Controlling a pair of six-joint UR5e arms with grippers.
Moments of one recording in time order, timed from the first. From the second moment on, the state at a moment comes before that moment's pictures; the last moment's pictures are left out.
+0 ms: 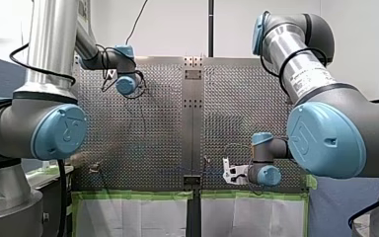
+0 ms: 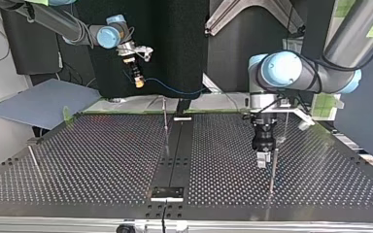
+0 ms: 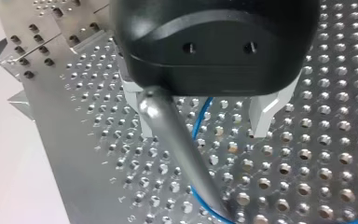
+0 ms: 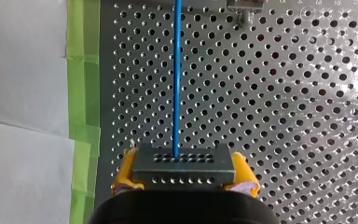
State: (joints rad) left arm -0.14 -1.70 -1.85 -2.38 -1.73 -0.99; right arm 1.94 -0.73 1.95 -1.01 1.31 1.50
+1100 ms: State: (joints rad) left arm -0.22 -1.89 -1.86 -2.38 -1.85 -0.96; right arm 1.93 -0.73 1.95 -1.01 1.31 1.50
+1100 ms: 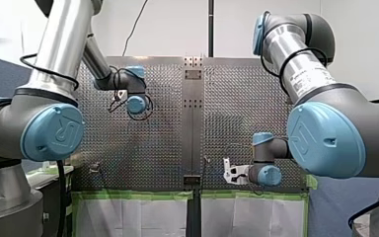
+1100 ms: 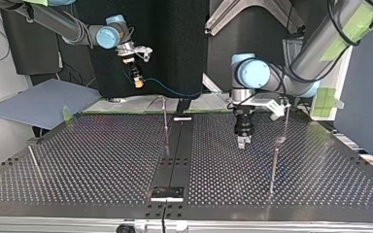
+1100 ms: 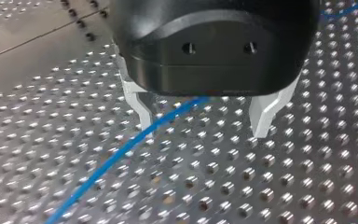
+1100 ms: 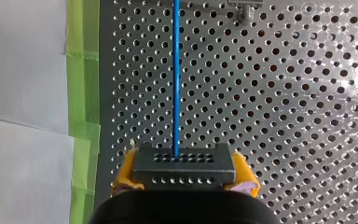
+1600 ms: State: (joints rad) left arm -0.22 -1.99 -1.86 -2.39 -1.89 -1.02; right arm 1.94 -0.73 1.95 -1.01 1.31 1.50
